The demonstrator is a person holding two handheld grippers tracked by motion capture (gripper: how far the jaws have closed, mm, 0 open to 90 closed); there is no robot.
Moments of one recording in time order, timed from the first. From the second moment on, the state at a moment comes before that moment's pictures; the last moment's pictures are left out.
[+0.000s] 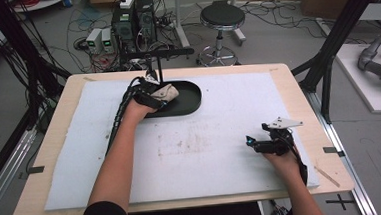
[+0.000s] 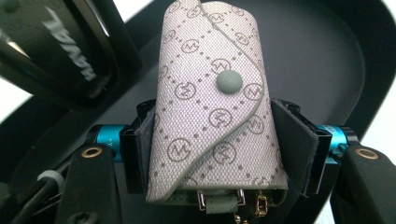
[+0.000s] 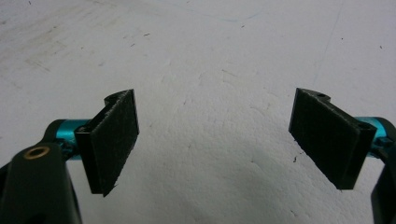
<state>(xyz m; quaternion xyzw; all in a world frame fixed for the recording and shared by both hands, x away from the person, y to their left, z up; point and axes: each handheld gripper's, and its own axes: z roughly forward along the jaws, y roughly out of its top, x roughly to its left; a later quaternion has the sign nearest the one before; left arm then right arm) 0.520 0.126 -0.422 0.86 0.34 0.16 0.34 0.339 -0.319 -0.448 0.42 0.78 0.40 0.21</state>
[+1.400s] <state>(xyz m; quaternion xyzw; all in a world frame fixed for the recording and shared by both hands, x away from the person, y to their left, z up) 0.493 0.148 -0.400 0.84 0.38 0.16 0.36 0.337 -0.316 -0.448 0.42 0.78 0.40 0.22</state>
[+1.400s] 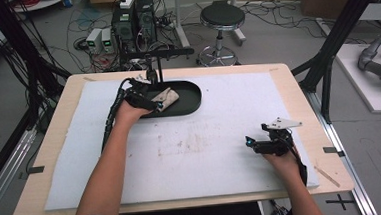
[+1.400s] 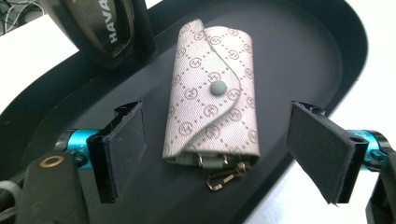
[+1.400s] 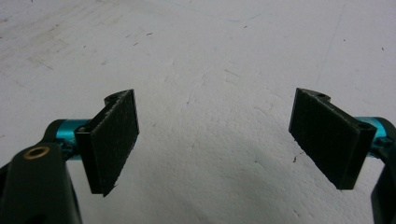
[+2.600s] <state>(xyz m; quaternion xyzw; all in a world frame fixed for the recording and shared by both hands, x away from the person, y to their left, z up) 0.372 0.183 -0.393 0.80 0.34 0.19 0.44 0.337 -0.314 -0.447 0.42 0.78 0.41 0.22</state>
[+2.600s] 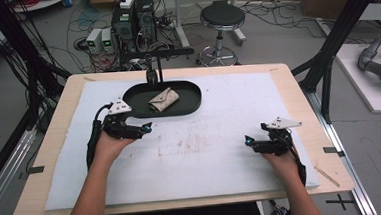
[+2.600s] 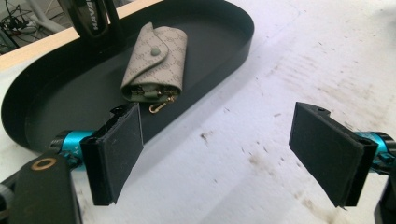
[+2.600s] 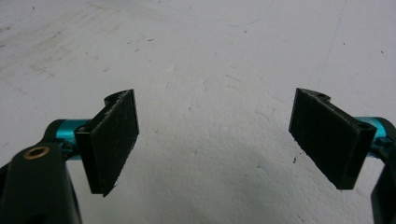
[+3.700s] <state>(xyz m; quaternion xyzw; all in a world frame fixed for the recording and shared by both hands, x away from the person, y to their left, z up) 0.300 0.218 -0.432 0.75 0.35 0.22 0.52 0.340 -0.311 -0.446 0.41 0.78 0.41 0.22</state>
